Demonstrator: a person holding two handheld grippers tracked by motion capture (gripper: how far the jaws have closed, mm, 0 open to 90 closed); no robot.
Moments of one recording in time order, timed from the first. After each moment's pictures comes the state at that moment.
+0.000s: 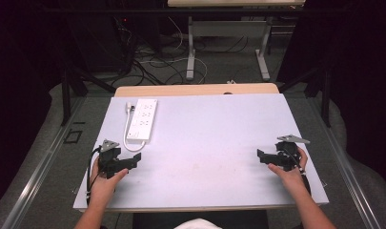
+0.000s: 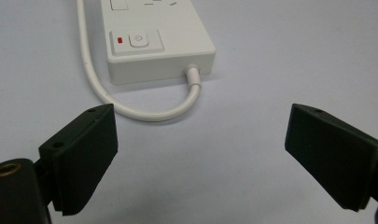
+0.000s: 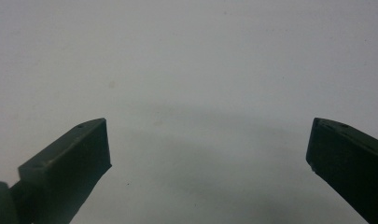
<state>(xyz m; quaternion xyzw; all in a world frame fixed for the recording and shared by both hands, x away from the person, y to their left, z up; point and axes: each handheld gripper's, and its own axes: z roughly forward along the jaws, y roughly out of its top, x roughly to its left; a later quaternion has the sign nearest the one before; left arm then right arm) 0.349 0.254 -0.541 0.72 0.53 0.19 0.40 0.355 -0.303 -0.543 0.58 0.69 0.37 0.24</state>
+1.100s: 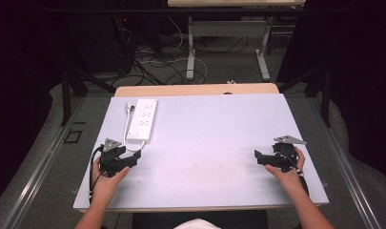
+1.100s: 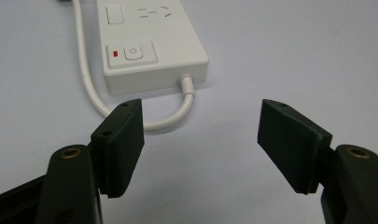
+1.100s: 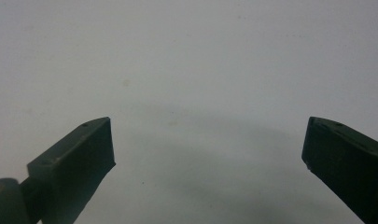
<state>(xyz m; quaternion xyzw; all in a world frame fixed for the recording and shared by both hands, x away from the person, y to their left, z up) 0.348 0.244 -0.533 0.73 0.53 0.20 0.39 0.353 -0.295 -0.544 0.56 0.70 0.37 0.25</state>
